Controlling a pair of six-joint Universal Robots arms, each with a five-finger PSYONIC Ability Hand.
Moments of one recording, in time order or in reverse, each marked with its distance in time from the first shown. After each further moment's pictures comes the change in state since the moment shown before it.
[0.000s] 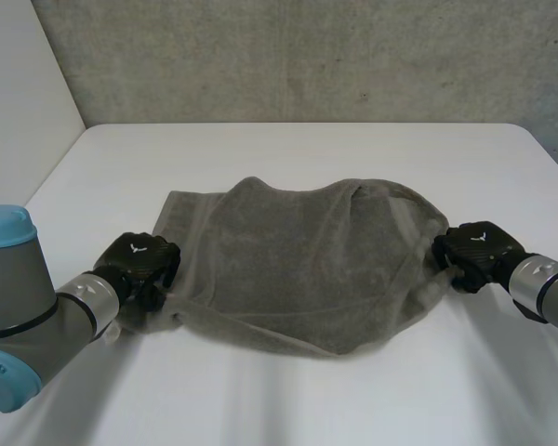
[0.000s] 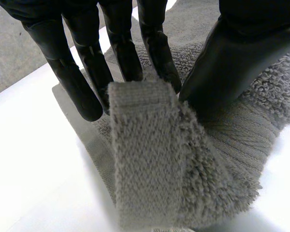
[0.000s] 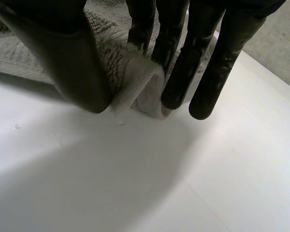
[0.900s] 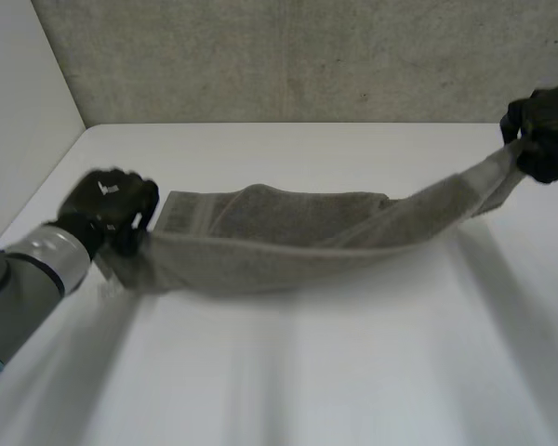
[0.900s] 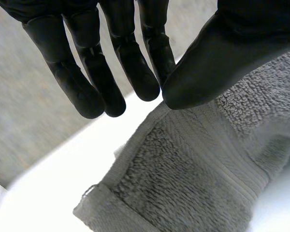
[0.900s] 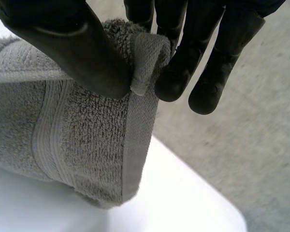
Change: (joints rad) left arm 0.012 0.214 0.023 -0.012 0.001 -0.054; right arm -0.057 -0.486 -0.110 0.221 -0.019 0.222; left_hand 0.210 0.266 0.287 0.270 0.242; right_hand 0.238 0.211 0.261 0.258 0.254
